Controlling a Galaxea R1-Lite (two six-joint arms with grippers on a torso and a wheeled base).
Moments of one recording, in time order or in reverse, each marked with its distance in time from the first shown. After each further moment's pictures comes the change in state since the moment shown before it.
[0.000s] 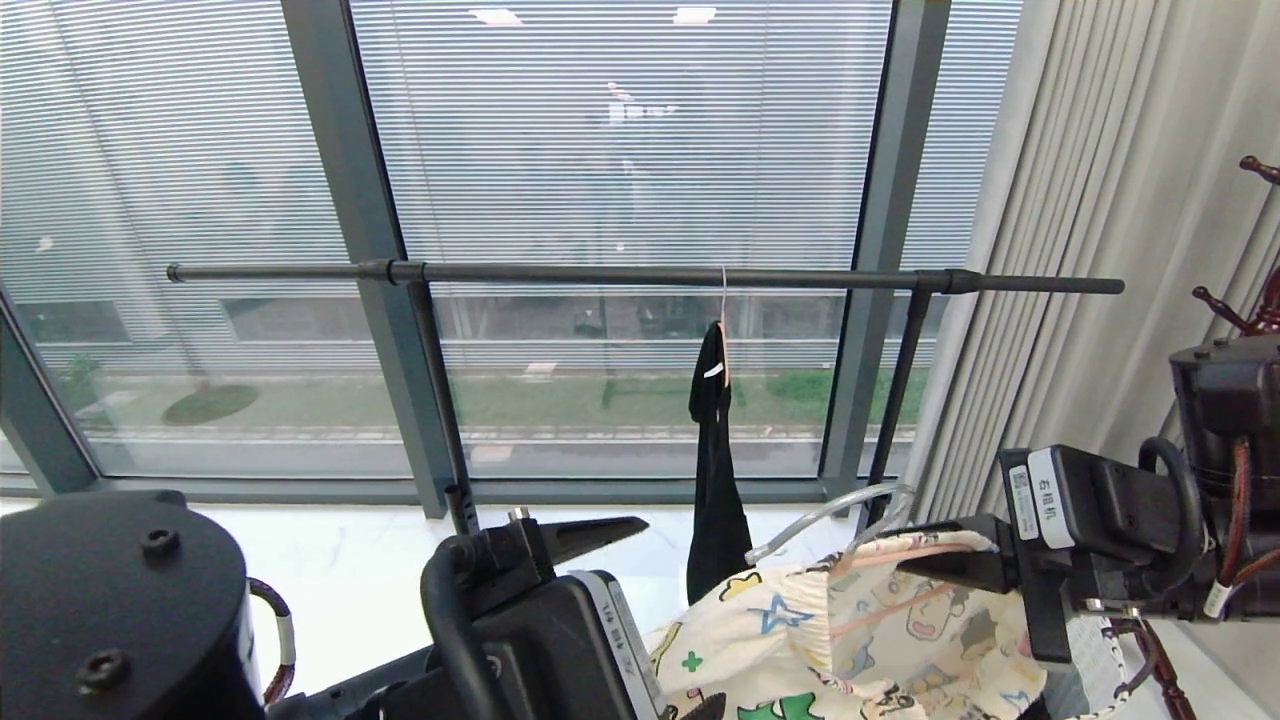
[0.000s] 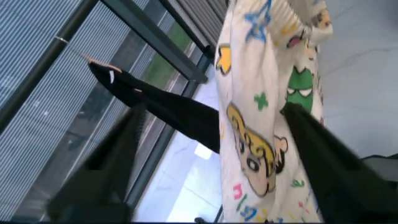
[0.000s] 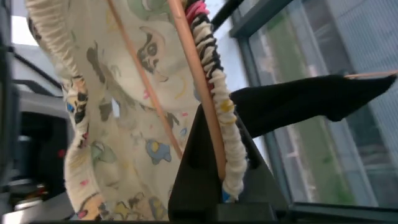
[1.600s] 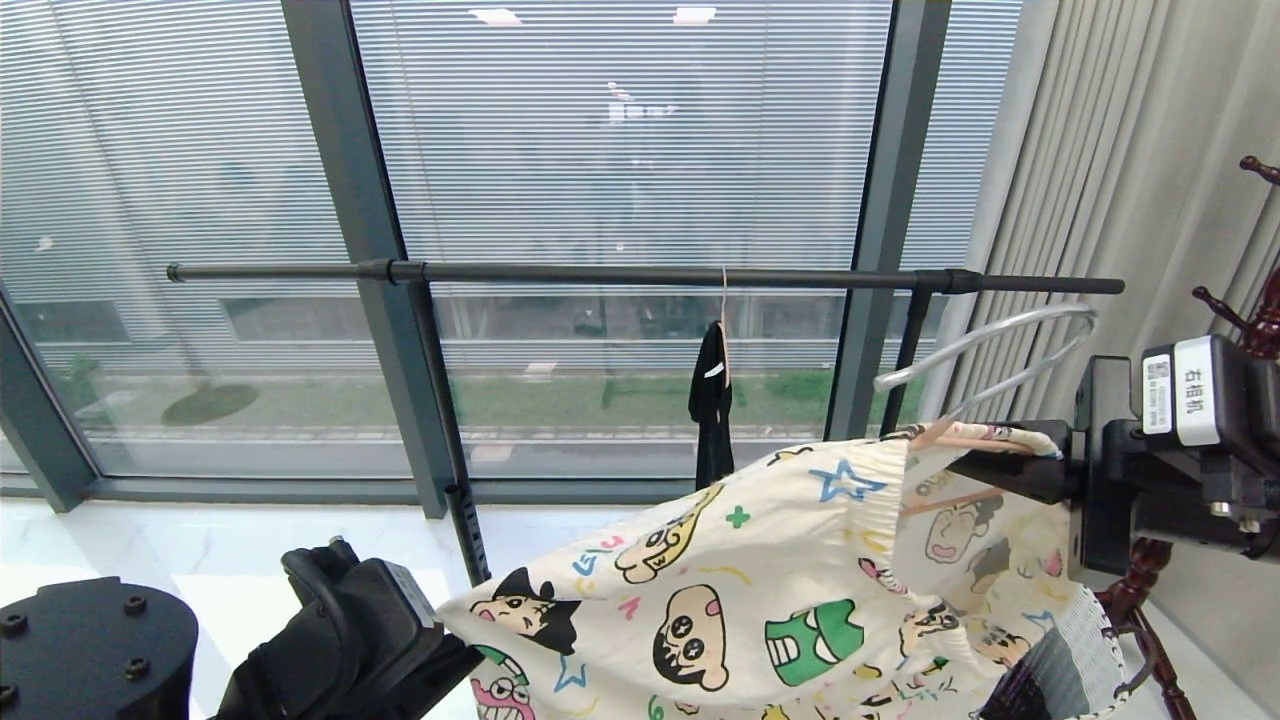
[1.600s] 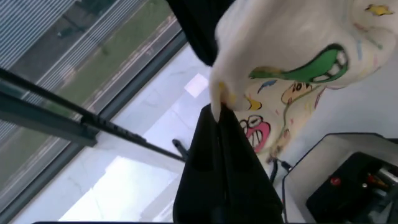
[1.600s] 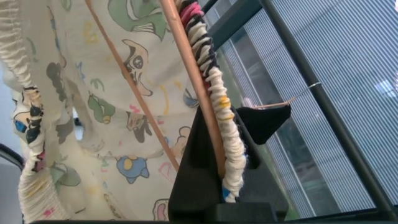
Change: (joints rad) left arm 0.307 -0.118 0.320 -0.026 -0.011 -0.218; right arm -0.066 -0.086 -0.006 -0.176 0.027 0.069
